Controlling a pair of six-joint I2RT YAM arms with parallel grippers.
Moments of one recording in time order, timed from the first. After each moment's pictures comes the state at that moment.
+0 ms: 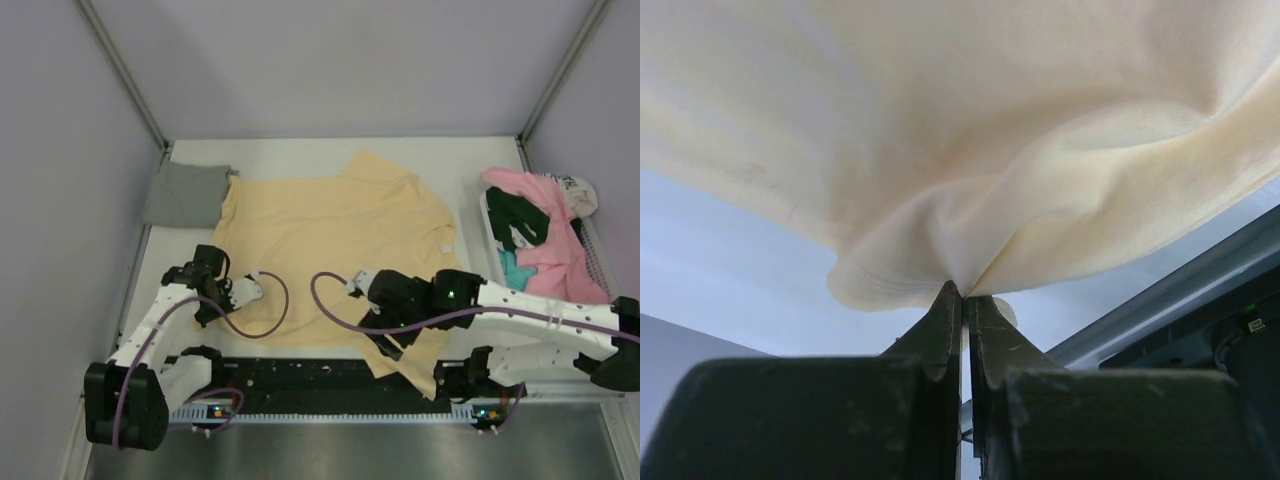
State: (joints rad) left arm -0.11 1.01 0.58 -0.96 -0.04 1.01; right arm 1.25 1.19 1.13 -1.08 0.01 0.21
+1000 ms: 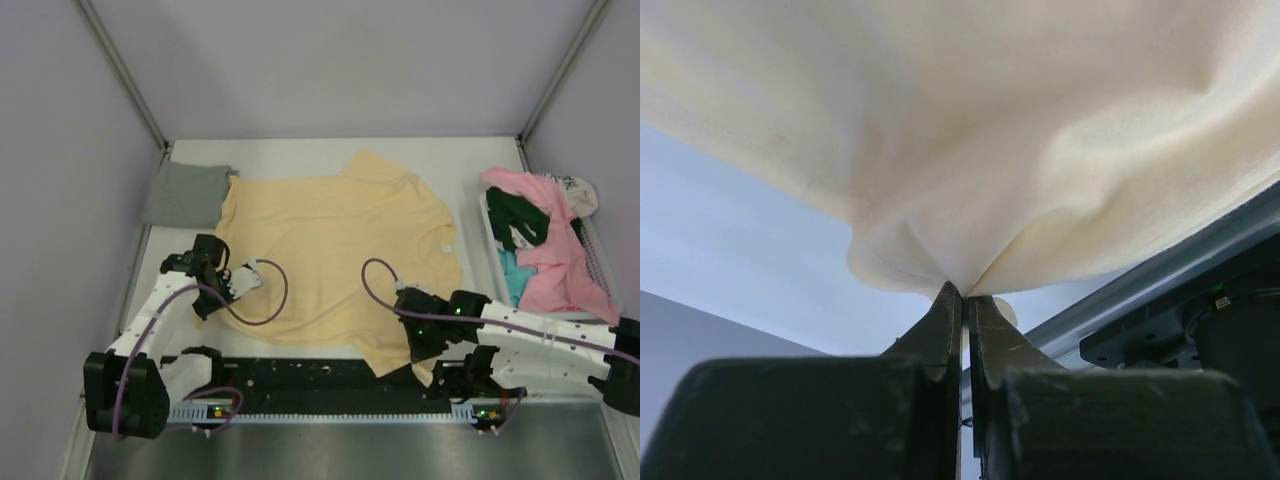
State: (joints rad) left arm -0.11 1.06 0.68 -1.04 -0.05 0.92; right arm 1.17 0.97 0.56 -0.93 -0.01 0.85
